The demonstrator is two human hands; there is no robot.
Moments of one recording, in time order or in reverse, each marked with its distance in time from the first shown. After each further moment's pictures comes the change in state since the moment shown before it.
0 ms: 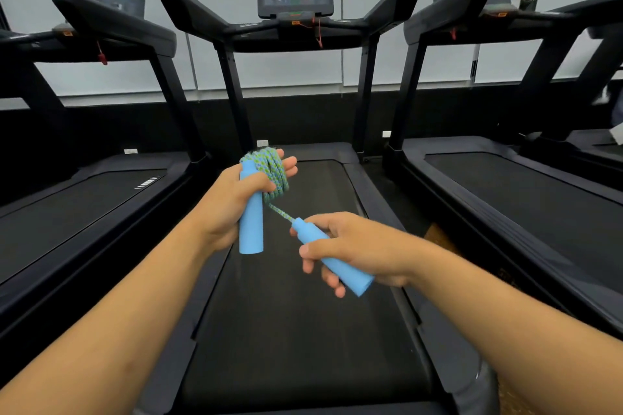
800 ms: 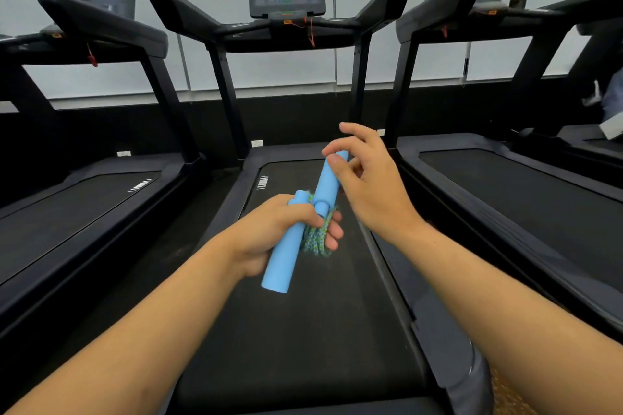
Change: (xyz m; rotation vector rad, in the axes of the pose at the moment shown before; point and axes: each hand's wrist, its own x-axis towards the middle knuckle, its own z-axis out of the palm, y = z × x) left_hand -0.021 -0.009 0.055 0.048 -0.344 -0.309; right_hand 0.024 0.000 -0.045 -0.401 0.824 -0.651
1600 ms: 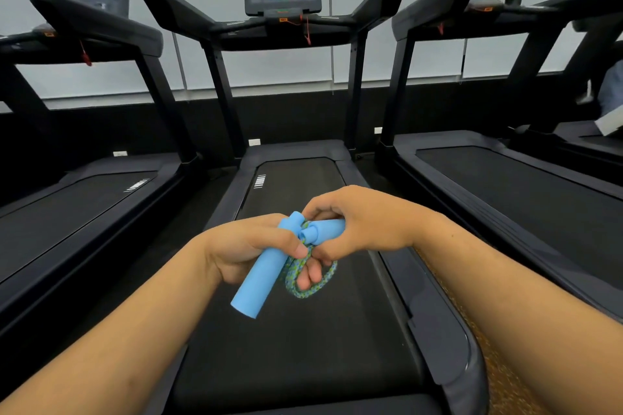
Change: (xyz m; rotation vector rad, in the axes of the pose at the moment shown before) left_hand -0.012 0.001 -0.017 0.026 -0.353 -0.231; right_hand -0.009 -0.024 -0.027 -0.146 -0.892 0.132
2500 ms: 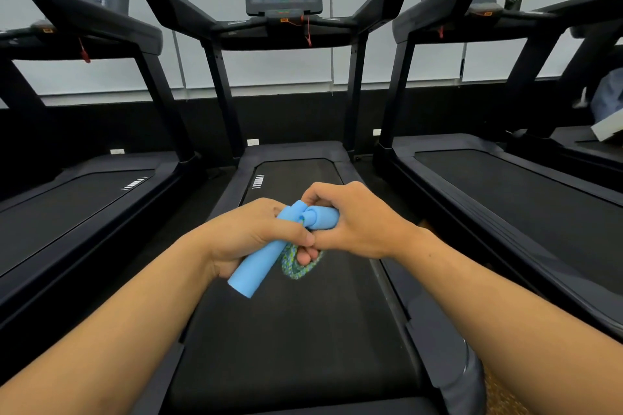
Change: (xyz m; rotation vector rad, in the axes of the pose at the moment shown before) left_hand -0.007 0.012 0.008 0.146 0.352 0.048; right_hand 0.014 0.016 0.022 -0.010 0.324 -0.114
